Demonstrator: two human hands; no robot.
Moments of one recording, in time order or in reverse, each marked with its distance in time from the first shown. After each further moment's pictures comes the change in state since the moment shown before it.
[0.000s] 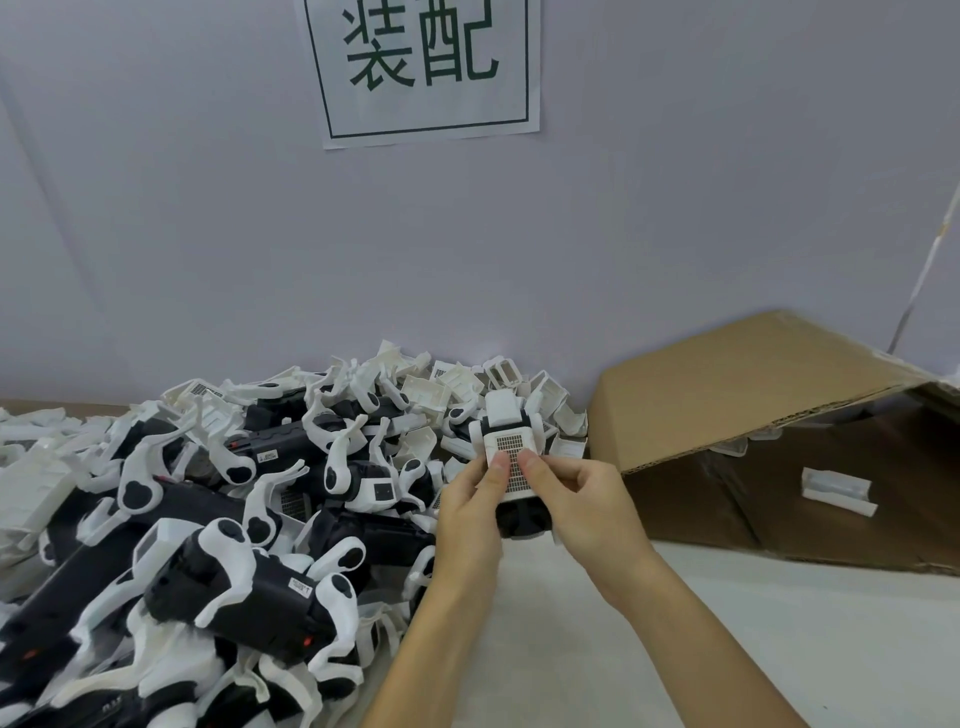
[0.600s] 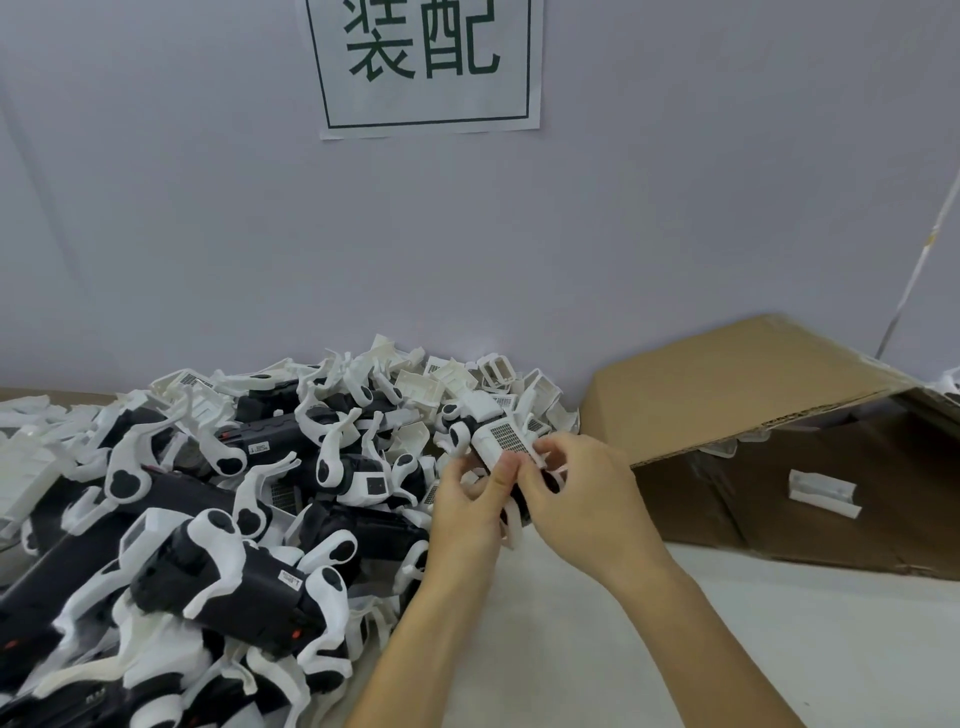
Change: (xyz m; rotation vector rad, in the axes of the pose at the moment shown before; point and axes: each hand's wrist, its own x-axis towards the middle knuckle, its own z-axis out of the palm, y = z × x) left_hand 0.002 -0.006 0.001 0.015 0.013 -0.061; right_hand -0.006 -0.022 -0.006 -0.803 0.120 -0.315
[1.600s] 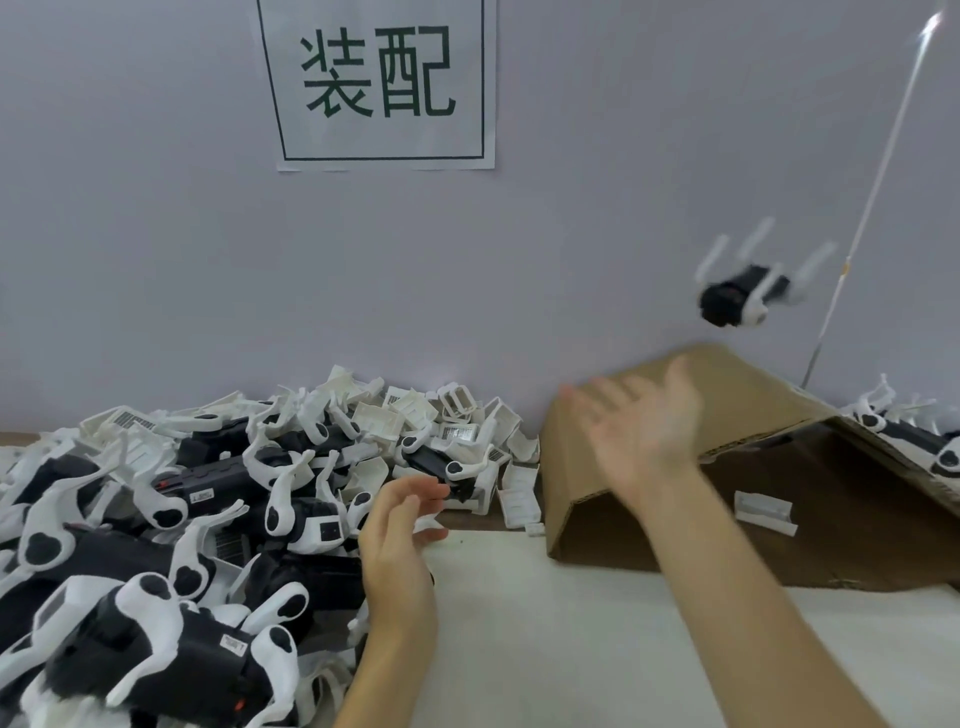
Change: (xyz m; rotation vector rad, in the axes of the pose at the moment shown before) left_hand 0.001 0.005 -0.009 -0.035 0.217 0.258; right_hand 0.071 0.009 -0.068 1.573 0.313 0.513
